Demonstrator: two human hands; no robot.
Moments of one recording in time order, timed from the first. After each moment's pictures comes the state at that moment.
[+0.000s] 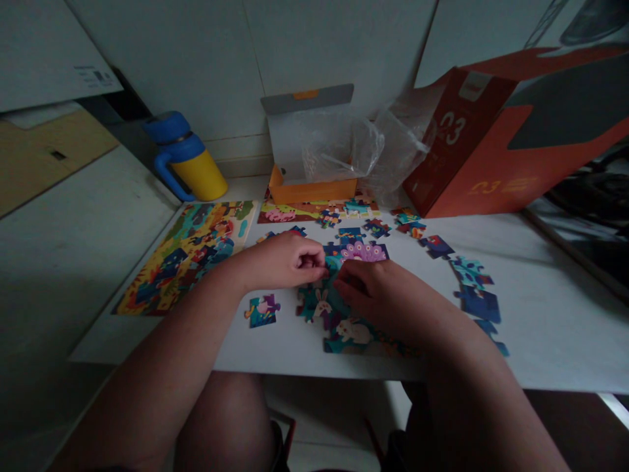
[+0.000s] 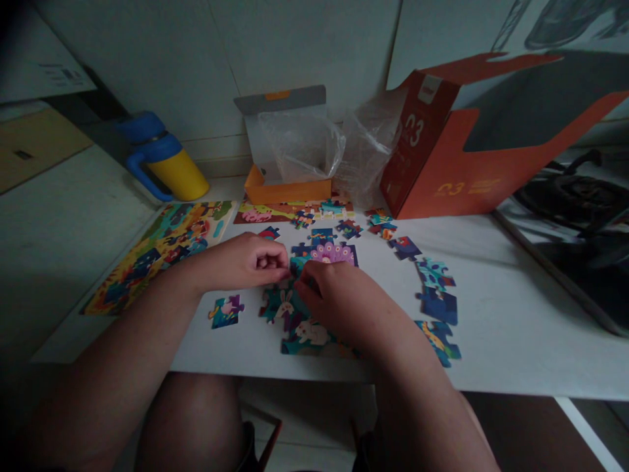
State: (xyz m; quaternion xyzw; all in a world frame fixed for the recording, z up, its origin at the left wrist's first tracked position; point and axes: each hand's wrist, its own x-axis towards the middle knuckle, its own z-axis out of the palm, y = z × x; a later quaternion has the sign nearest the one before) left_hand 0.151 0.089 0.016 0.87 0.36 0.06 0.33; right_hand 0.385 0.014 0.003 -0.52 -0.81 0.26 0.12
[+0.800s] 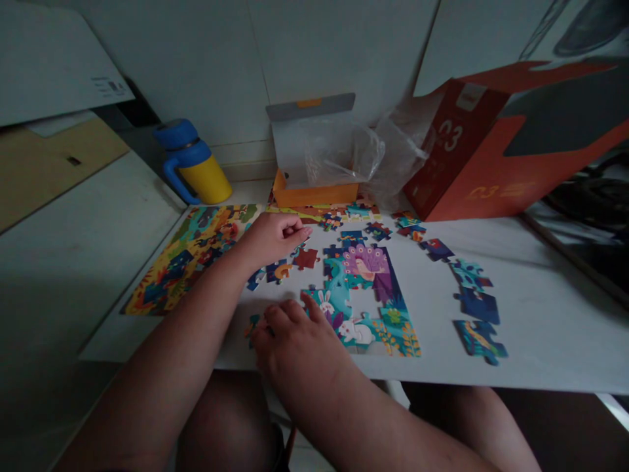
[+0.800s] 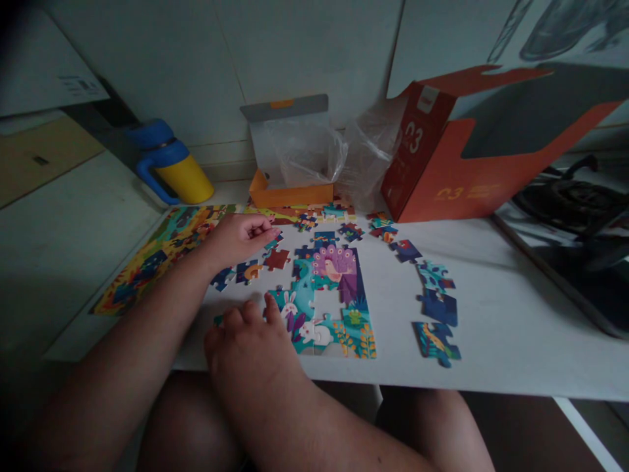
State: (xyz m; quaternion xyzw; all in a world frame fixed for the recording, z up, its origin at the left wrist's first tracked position) left_hand 0.128 0.126 -0.008 0.83 0.45 0.26 0.18; right_hand 0.268 -0.045 -0.014 -0.38 -0.90 0.18 0.13
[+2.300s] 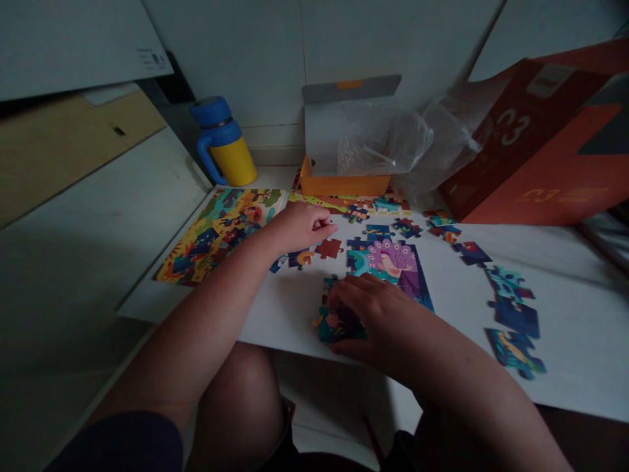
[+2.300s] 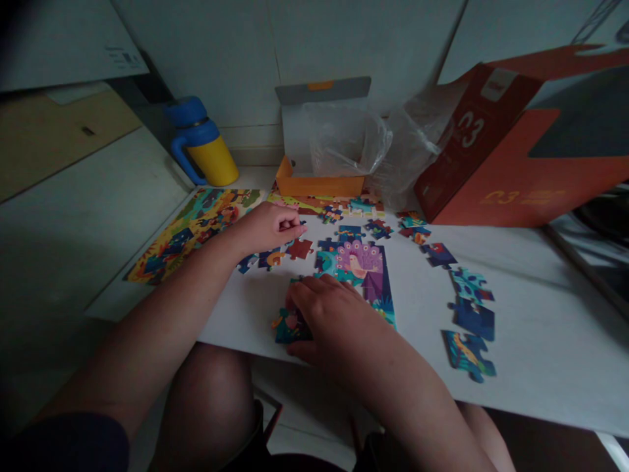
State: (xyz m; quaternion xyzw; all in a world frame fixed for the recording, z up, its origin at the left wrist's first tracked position) left_hand 0.125 0.131 -0.015 0.88 0.41 0.20 0.14; right_hand 0.349 -0.017 0.002 -0.39 -0.86 0.29 0.10
